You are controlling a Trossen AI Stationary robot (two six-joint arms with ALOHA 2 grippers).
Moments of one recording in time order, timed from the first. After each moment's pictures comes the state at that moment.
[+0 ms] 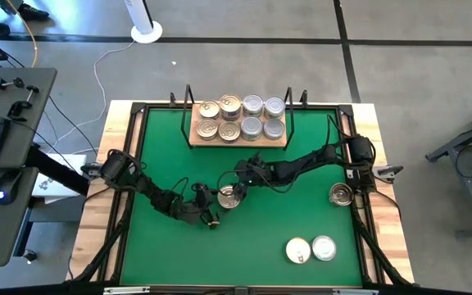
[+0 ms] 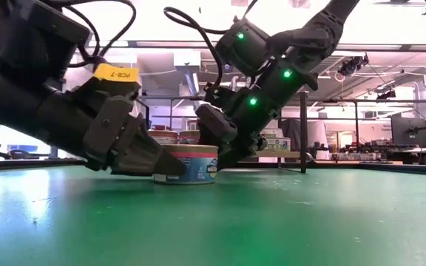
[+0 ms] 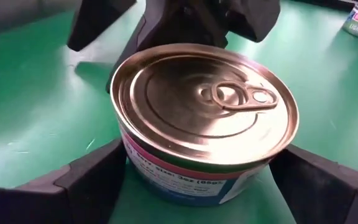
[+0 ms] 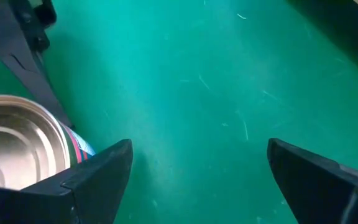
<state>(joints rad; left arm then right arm) -0.43 2.00 0.53 0.93 -0.74 -0.51 0.05 2.00 1.08 0.10 0.29 0.41</state>
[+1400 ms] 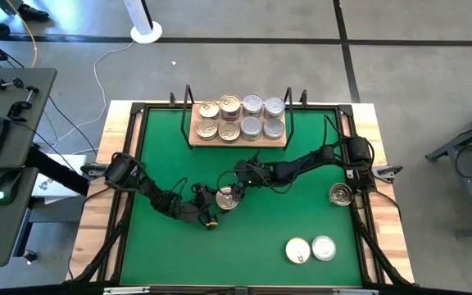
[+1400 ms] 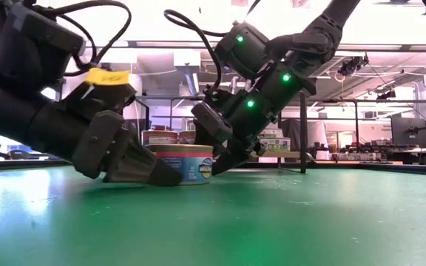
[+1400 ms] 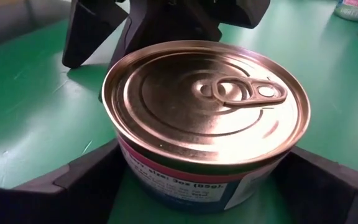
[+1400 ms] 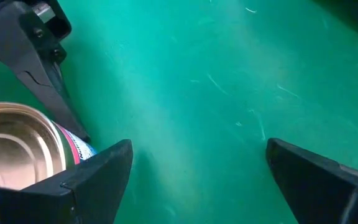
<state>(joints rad) -0.43 2.05 0.51 1.03 -0.72 -0.41 0.05 2.05 1.08 0.15 0.26 0.48</state>
